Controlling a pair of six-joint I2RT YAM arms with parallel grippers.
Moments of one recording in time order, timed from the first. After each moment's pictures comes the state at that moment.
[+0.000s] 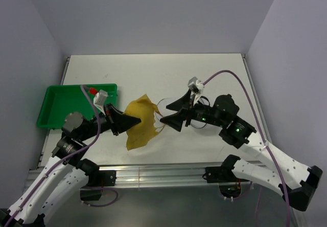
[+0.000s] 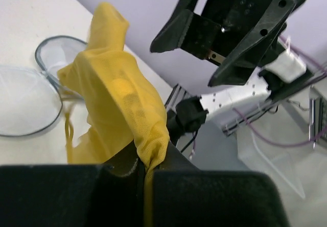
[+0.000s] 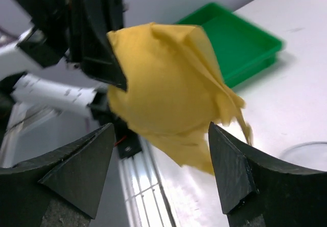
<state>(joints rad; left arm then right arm) -0.53 0.54 0.61 0.02 0.63 -0.71 0.79 0.85 0.82 0.01 -0.47 0.39</state>
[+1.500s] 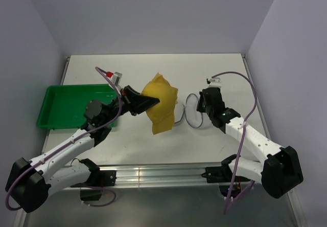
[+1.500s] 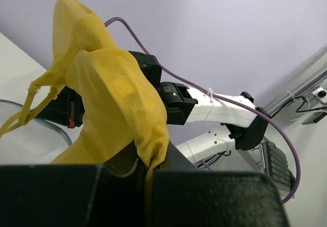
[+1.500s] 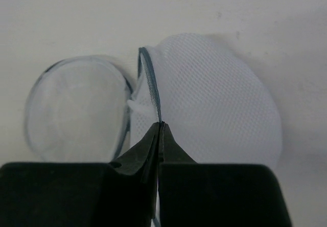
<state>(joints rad) -0.65 1.00 0.62 0.77 0.52 -1.01 0.43 1.12 0.69 -0.21 0.33 0.40</state>
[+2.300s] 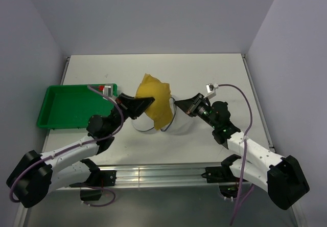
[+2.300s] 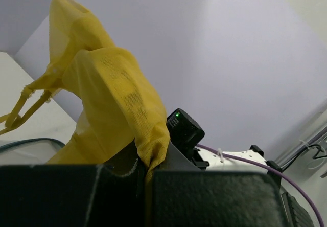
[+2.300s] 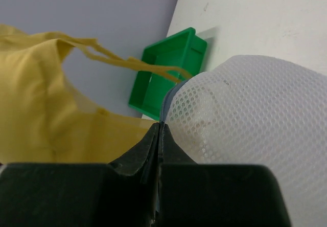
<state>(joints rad) -0.71 1.04 0.40 1.17 0.21 -1.04 0.49 0.97 0.40 0.50 -0.23 1.03</state>
